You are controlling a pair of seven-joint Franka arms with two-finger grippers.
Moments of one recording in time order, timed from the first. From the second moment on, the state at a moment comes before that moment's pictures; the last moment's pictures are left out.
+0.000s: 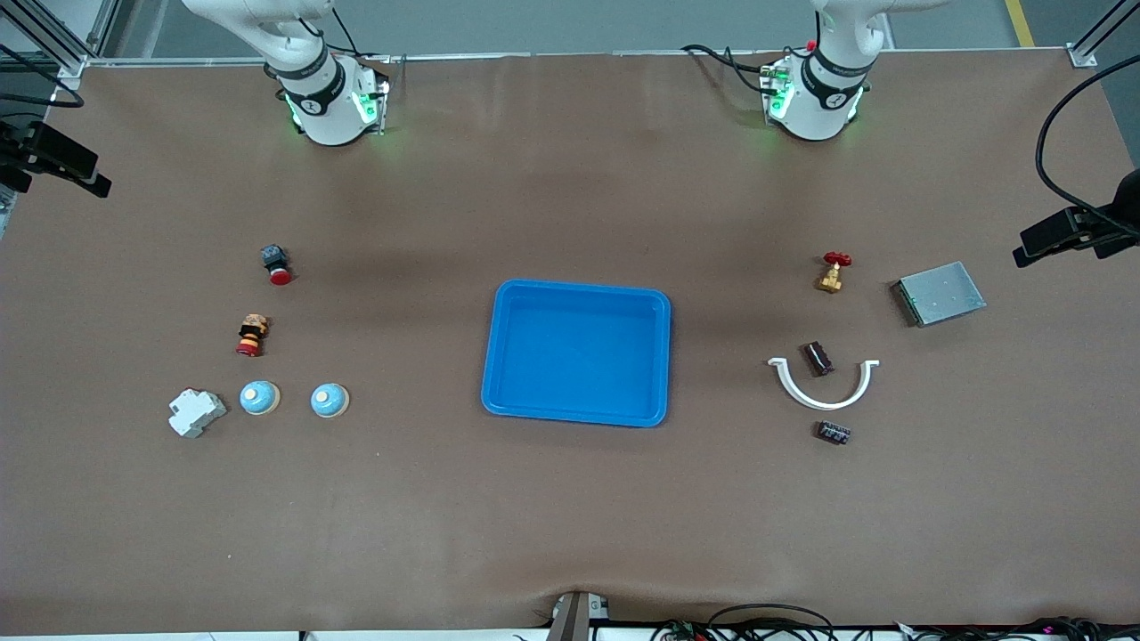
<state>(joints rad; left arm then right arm) 0.05 0.08 -0.01 -1.48 0.00 1.53 -0.06 -0.03 -0.07 -0.04 -1.52 0.03 1.40 0.03</state>
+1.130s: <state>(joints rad) 0.05 0.25 -0.01 -1.49 0.00 1.56 -0.06 -0.03 0.00 -0.05 -1.88 0.02 1.86 0.05</state>
